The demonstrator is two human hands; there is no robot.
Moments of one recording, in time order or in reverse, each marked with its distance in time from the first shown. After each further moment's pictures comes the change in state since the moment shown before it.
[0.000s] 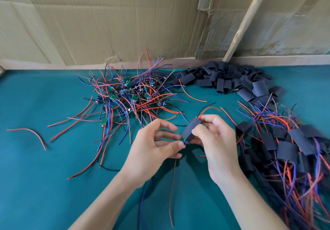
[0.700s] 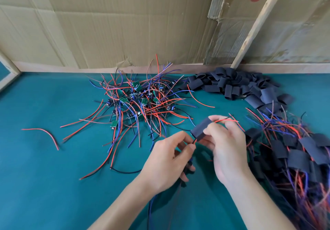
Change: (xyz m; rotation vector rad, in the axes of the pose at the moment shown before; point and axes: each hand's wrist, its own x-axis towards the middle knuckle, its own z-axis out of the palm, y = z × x) left_hand -0.004 -0.005 0.009 0.384 -0.096 0.055; right_hand 0.008 -0.006 0.005 0.108 0.069 0.049
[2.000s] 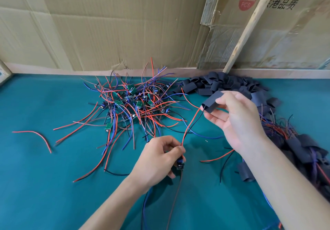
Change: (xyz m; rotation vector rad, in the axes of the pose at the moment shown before) left_hand 0.005 -0.002 -0.006 -0.095 0.012 -0.183; right_hand 0.043 -0.063 -0.006 0.044 -0.057 0.011
